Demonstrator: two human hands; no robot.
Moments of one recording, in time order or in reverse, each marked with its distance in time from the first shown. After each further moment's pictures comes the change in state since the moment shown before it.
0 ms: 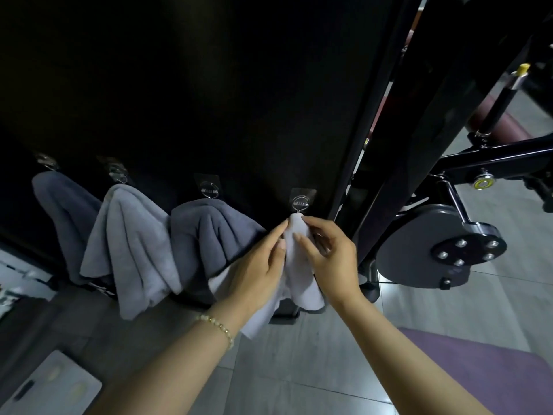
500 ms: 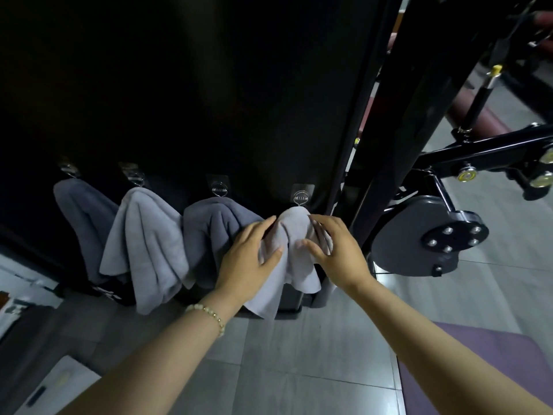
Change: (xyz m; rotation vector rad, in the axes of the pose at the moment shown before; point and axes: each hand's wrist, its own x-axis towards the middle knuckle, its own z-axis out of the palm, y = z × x) left_hand -0.016 0.005 -0.042 0.211 0.036 0.124; right_hand -0.011 -0.011 -0.021 -0.368 -0.173 0.006
